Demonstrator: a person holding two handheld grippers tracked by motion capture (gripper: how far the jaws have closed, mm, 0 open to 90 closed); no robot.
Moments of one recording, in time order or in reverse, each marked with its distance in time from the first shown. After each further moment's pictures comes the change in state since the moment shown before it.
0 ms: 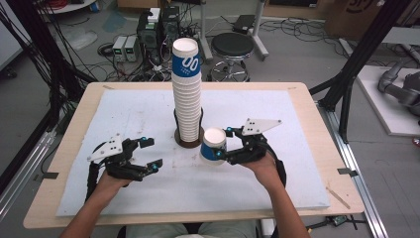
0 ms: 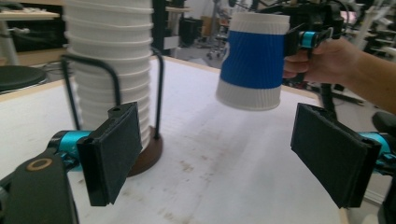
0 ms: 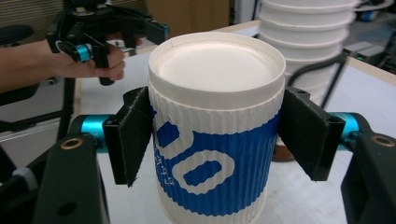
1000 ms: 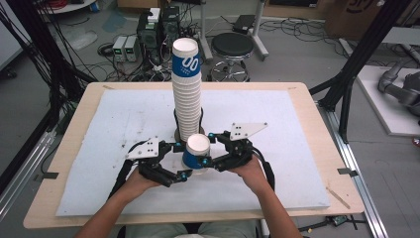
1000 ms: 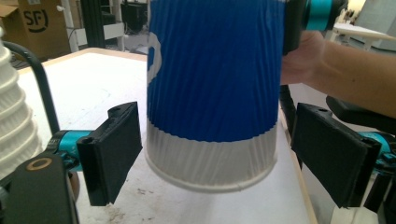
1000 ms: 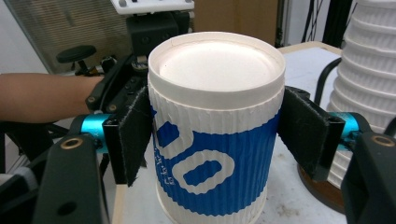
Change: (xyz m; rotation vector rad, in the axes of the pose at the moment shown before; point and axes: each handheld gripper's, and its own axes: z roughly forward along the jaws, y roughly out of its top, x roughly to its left) left arm -0.022 -0.001 0.071 0.076 -0.207 0.060; right arm 0.015 0.002 0.029 -0.078 0.187 -0.003
